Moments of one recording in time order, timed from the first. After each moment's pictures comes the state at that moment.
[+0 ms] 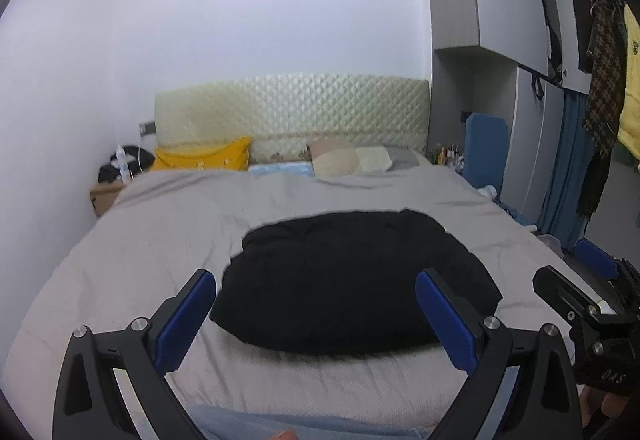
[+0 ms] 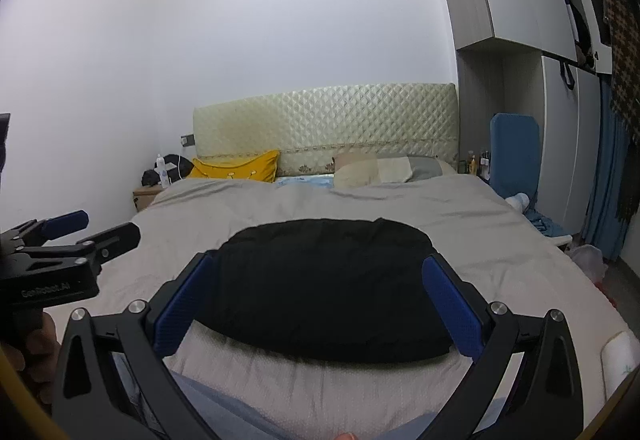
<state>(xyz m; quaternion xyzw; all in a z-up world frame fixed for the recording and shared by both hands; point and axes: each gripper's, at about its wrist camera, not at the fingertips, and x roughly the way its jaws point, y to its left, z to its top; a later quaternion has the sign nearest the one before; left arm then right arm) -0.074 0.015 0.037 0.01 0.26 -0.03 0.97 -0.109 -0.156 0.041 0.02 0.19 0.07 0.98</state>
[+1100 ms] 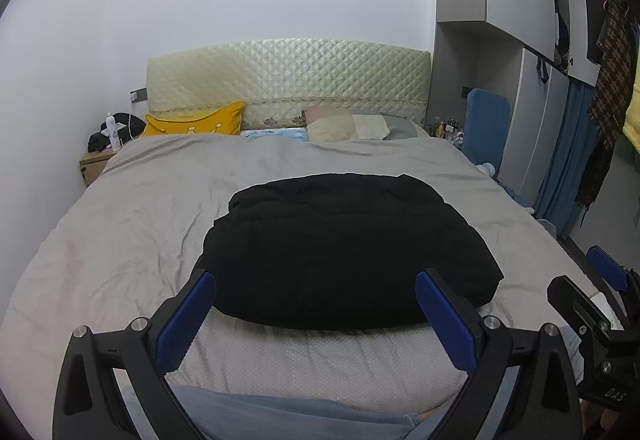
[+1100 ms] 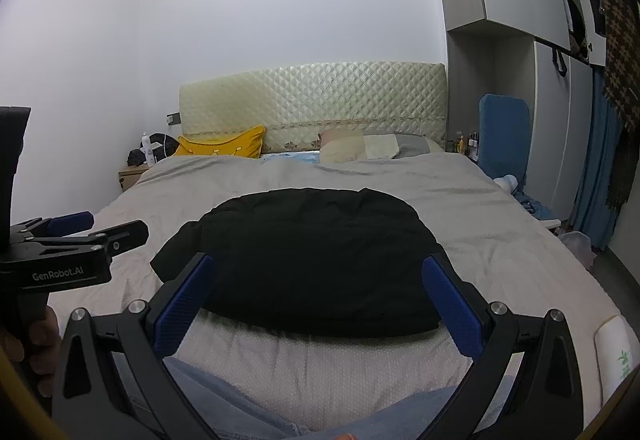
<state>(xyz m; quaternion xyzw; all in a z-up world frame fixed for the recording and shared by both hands) -0.055 0.007 0.005 -0.01 0.30 -0.04 0.95 -0.109 -0.158 0.020 0.02 0.22 0.04 0.97</state>
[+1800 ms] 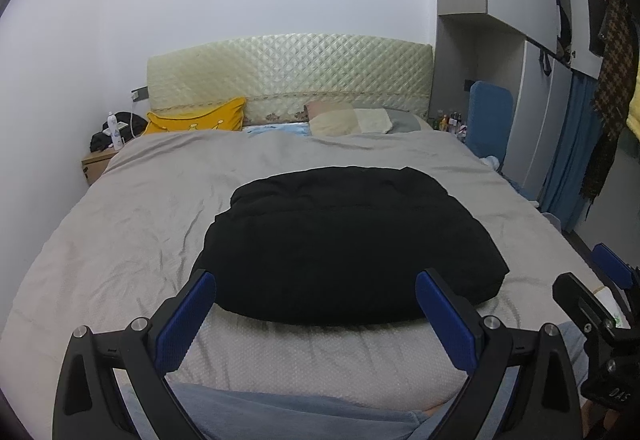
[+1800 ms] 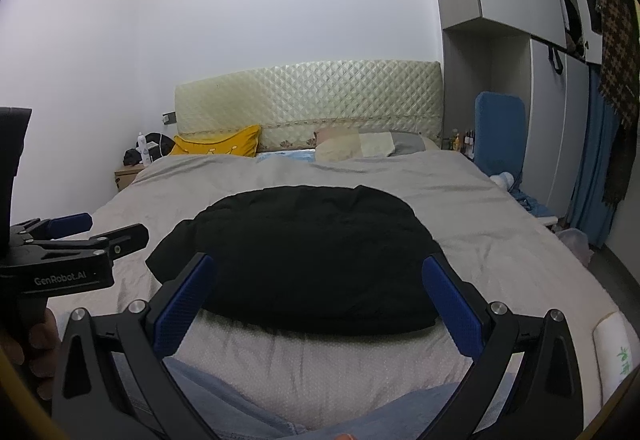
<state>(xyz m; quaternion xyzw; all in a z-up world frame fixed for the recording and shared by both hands) -0.052 0.002 -0.003 0.00 0.31 -0.03 0.95 -0.109 -0.158 0.012 0.02 0.23 0.04 0.97</state>
